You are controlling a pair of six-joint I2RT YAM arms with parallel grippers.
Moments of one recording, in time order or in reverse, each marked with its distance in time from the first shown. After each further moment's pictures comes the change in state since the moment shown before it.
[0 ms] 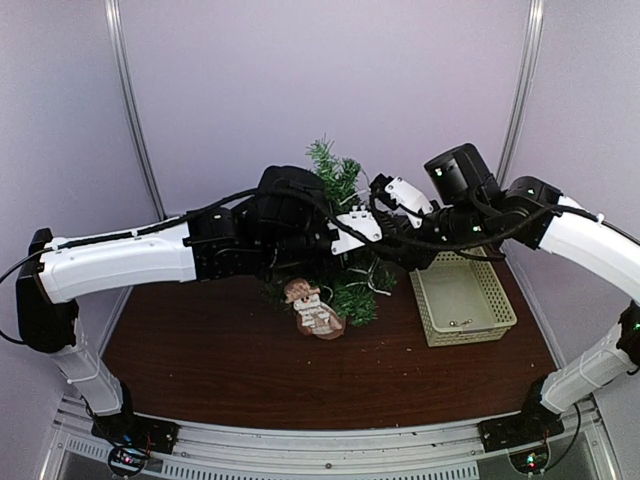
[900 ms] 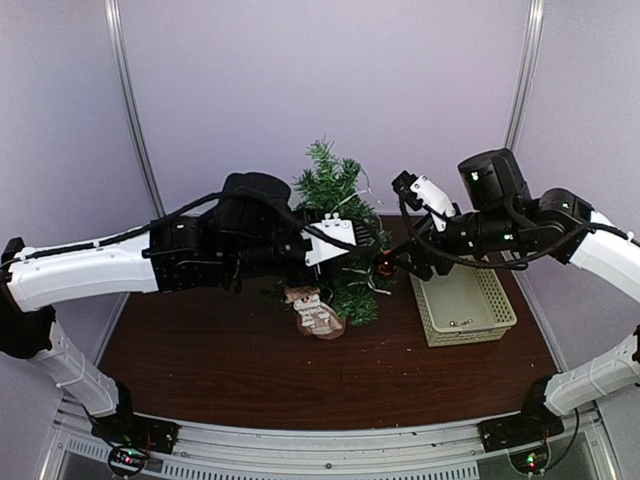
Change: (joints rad) left arm -0.026 -0.148 -0.141 0.002 0.052 -0.030; right arm 0.000 -0.145 -0.097 0.039 -0.070 0.018
